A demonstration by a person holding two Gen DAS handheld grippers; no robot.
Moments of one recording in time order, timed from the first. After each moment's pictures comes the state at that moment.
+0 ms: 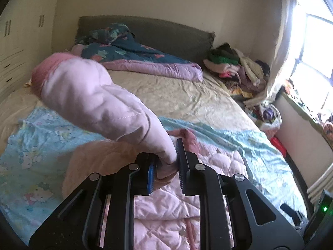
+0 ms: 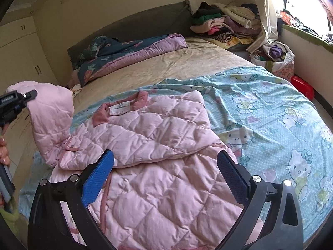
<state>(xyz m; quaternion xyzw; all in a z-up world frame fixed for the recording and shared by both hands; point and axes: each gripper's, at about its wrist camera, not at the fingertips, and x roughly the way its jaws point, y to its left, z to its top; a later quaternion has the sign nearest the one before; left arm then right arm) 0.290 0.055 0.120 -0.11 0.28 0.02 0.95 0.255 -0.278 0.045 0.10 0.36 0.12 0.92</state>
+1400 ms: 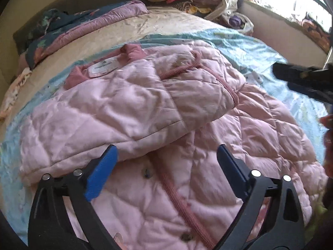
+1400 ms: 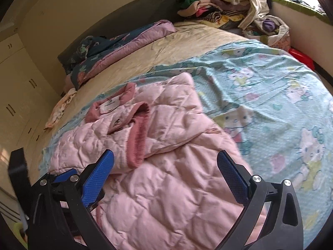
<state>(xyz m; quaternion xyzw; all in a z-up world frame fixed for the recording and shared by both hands) 0.275 -0.052 -0.021 0.07 0.44 -0.11 0.89 0.282 -0.297 0.013 0.16 0.41 0.12 0.89</state>
